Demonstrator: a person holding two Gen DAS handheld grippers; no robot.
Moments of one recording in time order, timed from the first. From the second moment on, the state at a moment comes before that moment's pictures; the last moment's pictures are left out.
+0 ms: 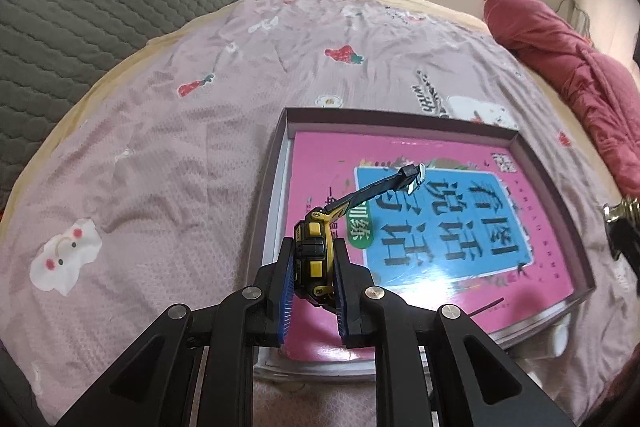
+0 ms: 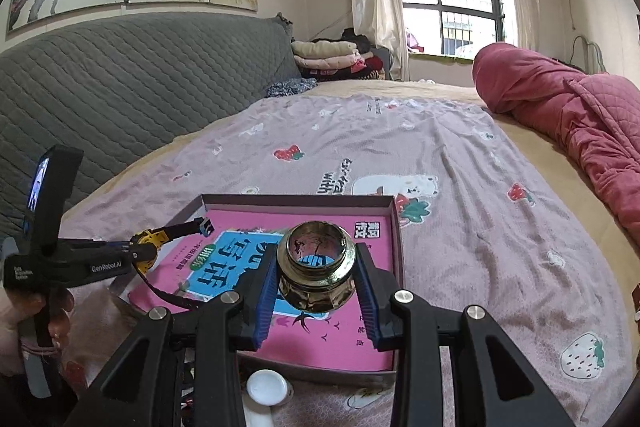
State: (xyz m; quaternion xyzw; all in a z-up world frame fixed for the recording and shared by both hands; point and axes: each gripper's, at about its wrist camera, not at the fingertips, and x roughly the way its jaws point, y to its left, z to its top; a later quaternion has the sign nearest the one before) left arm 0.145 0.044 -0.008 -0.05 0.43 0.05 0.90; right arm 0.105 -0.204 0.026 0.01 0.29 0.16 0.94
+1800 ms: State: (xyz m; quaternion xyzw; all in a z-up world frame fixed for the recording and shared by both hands) left arm 0.136 0.048 -0.022 -0.06 0.44 0.04 0.90; right arm 0.135 -0.205 -0.029 0.01 0.40 0.12 0.91
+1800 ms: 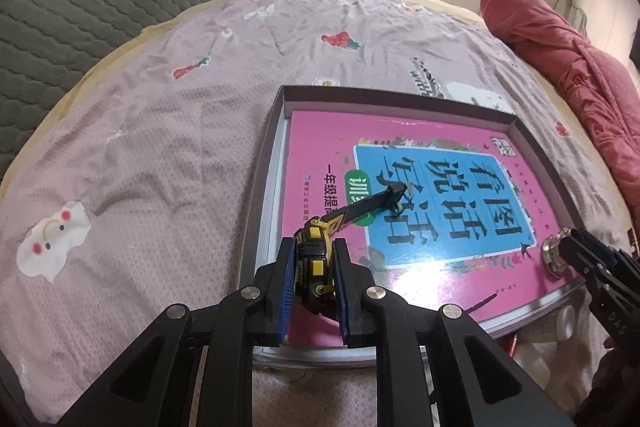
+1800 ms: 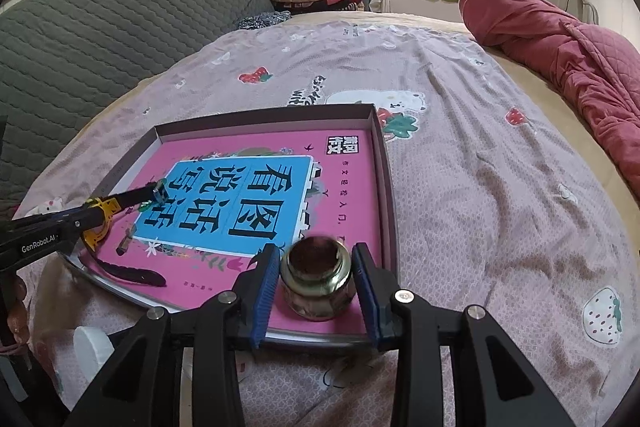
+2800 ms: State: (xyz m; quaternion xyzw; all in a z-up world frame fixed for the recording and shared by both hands) left arm 0.112 0.042 0.020 -0.07 0.40 0.02 0.91; right arm 0.113 -0.204 0.007 0.00 0.33 0.13 0.94
